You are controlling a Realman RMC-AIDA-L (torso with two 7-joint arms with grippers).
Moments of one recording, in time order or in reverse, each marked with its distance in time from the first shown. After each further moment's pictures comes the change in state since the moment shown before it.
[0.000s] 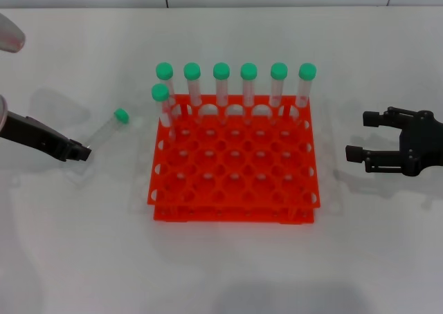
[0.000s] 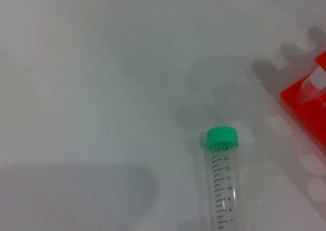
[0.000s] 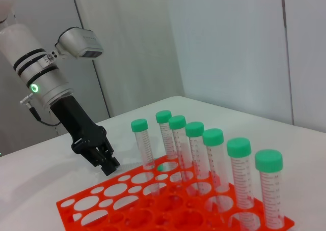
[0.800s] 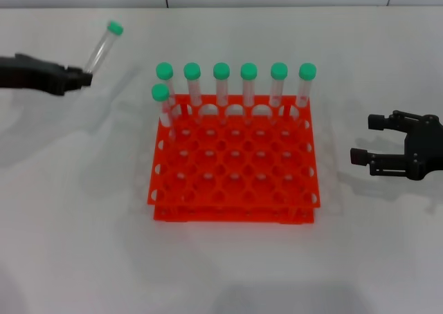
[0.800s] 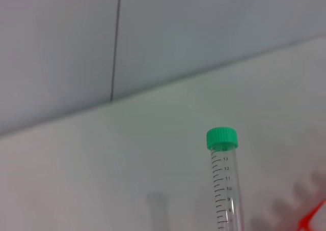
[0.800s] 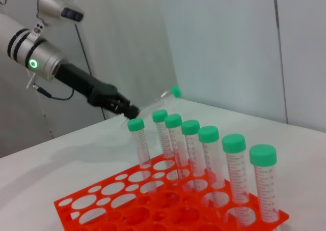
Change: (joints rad) left arm 0.096 0.020 -0.030 0.110 -0.387 -0.050 0.131; right arm -0.023 0.000 0.000 0.000 0.015 0.000 -0.009
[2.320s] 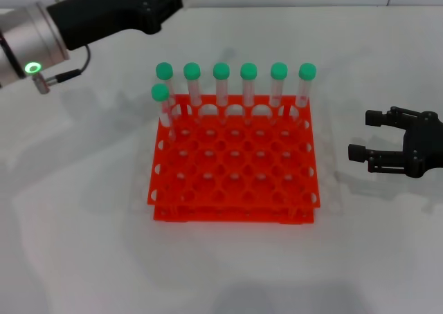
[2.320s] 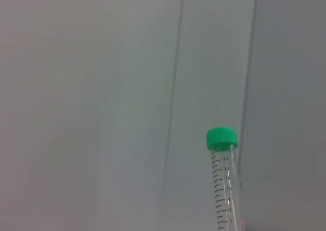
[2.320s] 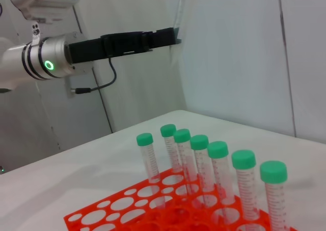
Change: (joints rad) left arm -0.053 -0.084 0.013 -0.314 -0.720 0.086 0.665; right arm -0.004 0.000 -0.010 0.002 0.038 -0.022 -0.002
